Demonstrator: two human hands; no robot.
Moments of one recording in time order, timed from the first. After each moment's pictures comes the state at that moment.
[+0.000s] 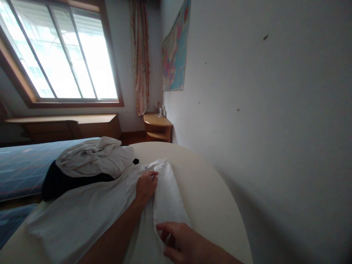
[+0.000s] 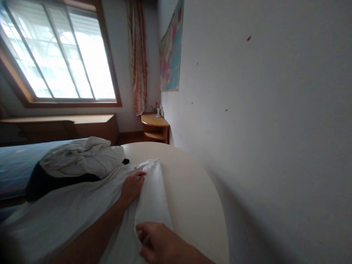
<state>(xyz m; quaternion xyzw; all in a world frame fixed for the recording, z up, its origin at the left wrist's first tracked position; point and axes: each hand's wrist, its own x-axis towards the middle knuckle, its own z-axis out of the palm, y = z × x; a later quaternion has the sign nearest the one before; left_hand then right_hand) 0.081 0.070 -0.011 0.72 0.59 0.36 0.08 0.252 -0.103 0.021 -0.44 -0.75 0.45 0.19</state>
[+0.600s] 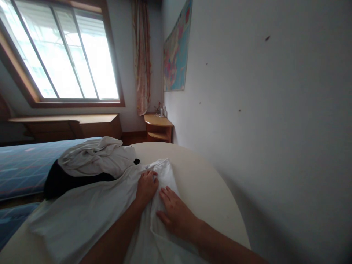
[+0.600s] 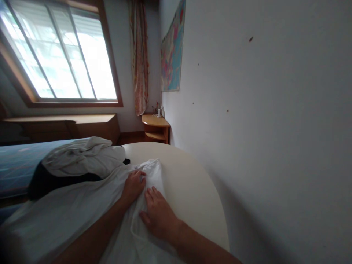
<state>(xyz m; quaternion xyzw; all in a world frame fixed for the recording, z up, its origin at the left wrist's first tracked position) 0.078 0.074 -0.027 0.74 0.58 0.34 0.04 0.234 -0.048 0.014 -0.49 -0.84 0.19 0.17</state>
